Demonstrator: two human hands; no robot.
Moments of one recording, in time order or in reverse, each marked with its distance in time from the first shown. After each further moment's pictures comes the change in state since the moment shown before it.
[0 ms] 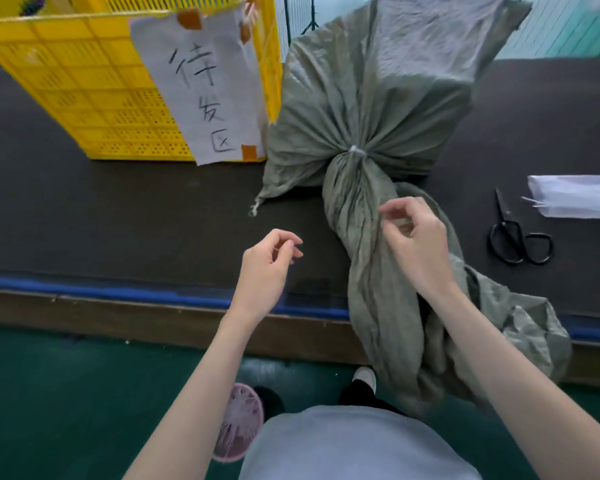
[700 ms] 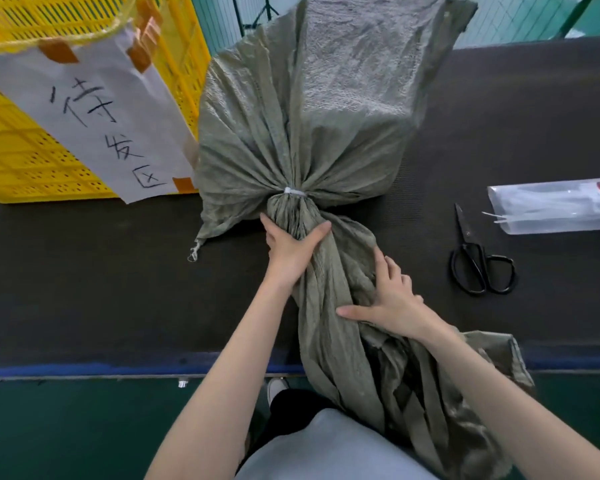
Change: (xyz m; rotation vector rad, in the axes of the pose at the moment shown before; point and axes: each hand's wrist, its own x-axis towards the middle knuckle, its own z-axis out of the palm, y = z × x) left_hand 0.132 0.033 0.135 -0.181 -0.126 -0.517; right_hand 0.037 0.092 -0.033 -0.454 -0.691 0.518
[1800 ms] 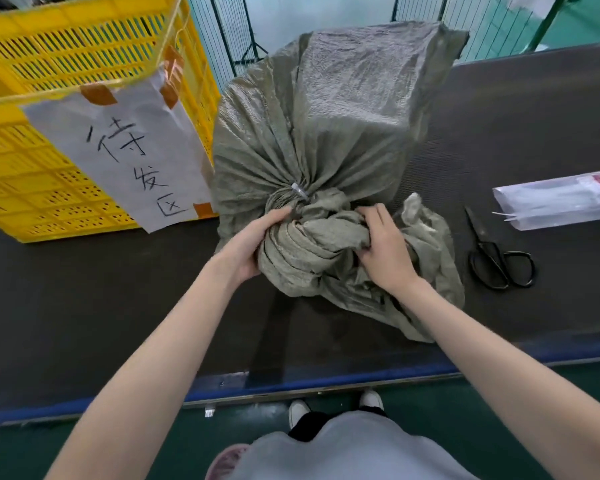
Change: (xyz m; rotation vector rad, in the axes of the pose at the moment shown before) left_hand 0.024 0.039 -0.105 -0.243 -0.461 -0.115; right_hand 0.059 -0.065 -0.004 0.067 0.795 -0.547
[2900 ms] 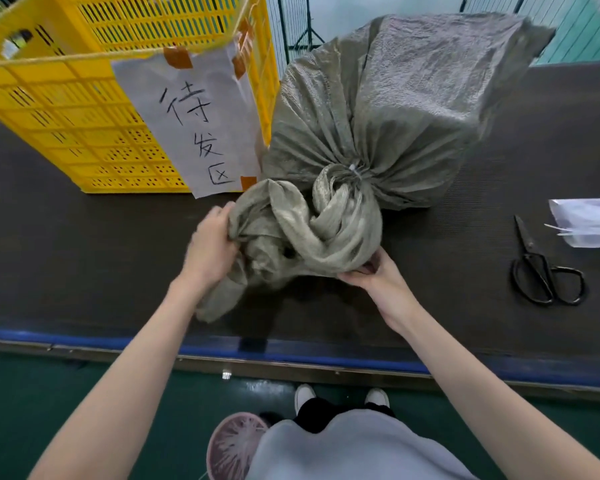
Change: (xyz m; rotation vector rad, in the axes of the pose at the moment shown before) left_hand -0.072 -0.035 -0.096 1.123 0.710 0.651; right_hand -0.051 -0.060 0.026 1.021 -0.373 0.698
